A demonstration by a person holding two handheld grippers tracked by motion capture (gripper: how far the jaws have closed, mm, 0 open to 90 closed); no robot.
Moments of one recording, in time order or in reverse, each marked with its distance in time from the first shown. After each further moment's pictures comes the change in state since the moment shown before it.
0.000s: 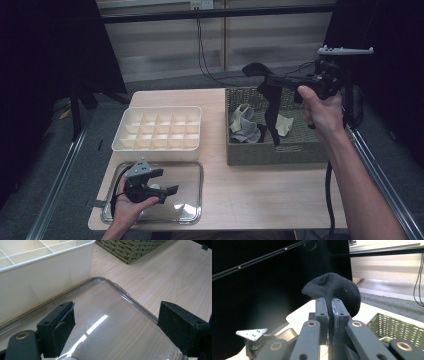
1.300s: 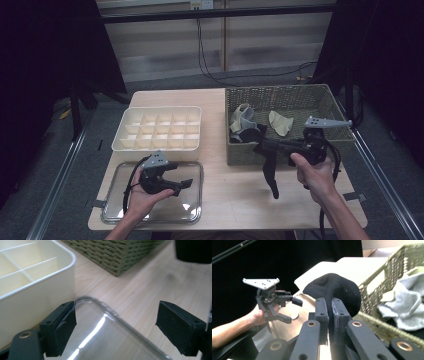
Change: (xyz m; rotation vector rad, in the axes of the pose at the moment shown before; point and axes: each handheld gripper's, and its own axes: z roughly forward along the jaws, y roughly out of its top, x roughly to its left) left arm -0.017 0.034 0.031 0.003 -0.065 0.055; right arm 0.016 -0.143 -0.006 0.117 0.044 0.106
